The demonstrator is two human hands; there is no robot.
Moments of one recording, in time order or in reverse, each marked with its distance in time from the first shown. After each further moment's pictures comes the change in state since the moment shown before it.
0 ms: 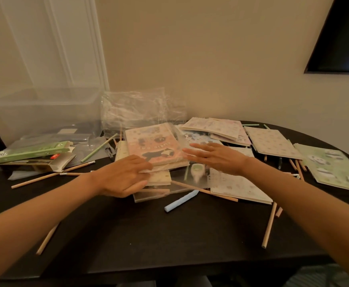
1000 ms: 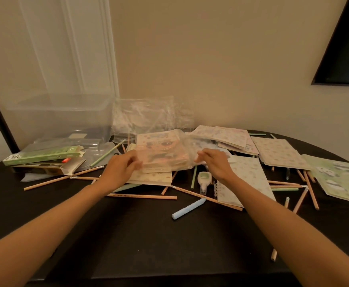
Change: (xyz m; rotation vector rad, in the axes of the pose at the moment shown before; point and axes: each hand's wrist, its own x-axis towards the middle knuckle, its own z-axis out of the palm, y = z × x) left_hand -0.007 -0.018 0.029 -0.615 0.357 -0.827; right_hand 0.048 -0.034 -0.007 1.128 0.527 0.822
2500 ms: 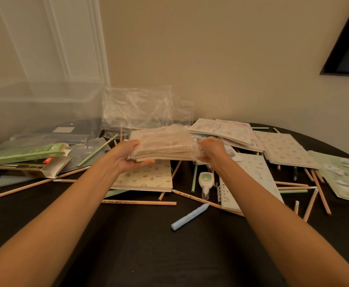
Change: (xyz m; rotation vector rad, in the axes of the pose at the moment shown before) left_hand 0.068 0.024 0.011 -1.202 -0.133 -1.014; right_hand 0.056 -0.004 0.015 0.550 0.104 0.687
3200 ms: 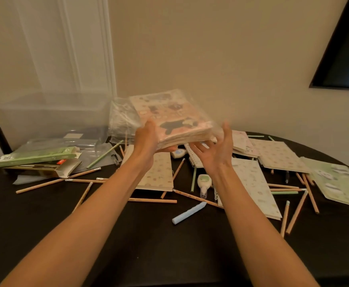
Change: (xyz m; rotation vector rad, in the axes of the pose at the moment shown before) left_hand -0.060 0.000 0.058 -0.019 0.029 0.515; right_hand -0.078 -0.018 -0.004 0.919 -0.240 -0.134
